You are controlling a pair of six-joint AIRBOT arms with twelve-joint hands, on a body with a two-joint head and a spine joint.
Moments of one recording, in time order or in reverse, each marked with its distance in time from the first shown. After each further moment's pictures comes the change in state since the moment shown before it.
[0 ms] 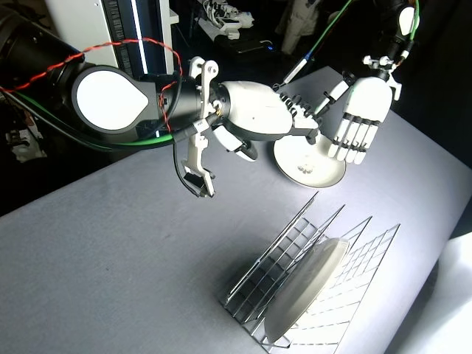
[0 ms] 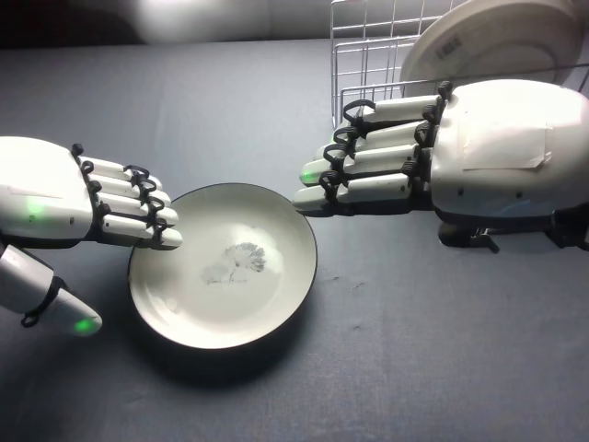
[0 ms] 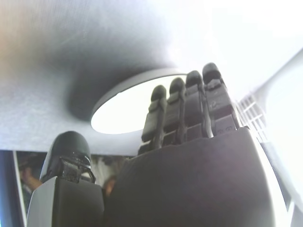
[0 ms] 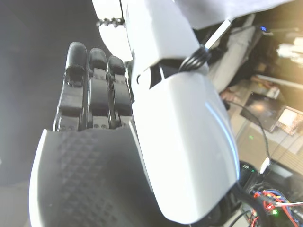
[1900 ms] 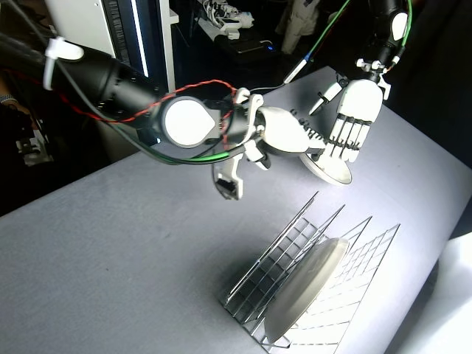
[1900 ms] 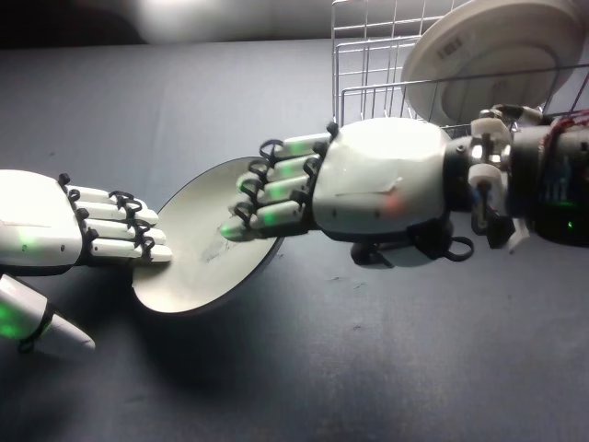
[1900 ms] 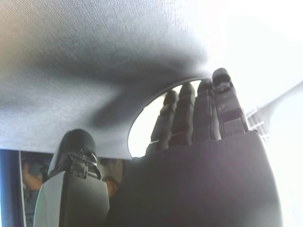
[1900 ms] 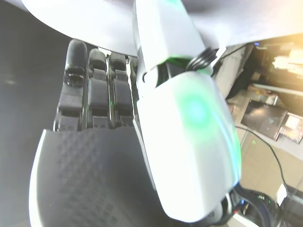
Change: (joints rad) left arm 0.129 -0.026 0.029 -0.068 -0.002 0.013; right arm 0.016 -0.310 0.177 0.013 -0.161 -0.004
